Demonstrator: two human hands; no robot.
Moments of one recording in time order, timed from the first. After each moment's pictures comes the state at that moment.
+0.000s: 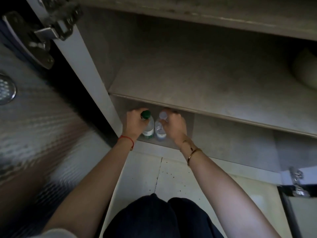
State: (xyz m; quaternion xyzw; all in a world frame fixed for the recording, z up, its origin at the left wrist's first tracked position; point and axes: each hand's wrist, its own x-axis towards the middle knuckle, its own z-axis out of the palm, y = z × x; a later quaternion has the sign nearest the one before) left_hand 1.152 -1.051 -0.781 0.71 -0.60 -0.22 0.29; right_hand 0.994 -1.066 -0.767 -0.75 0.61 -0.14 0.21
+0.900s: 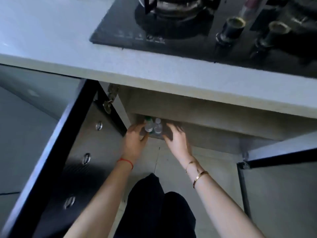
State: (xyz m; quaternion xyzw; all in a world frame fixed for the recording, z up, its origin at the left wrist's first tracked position) left_hand 1.129 -0.908 -0.543 0.71 -0.61 -0.22 0.25; right_hand 0.949 -0.926 -0.535 -0.70 0.63 -0.19 0.28
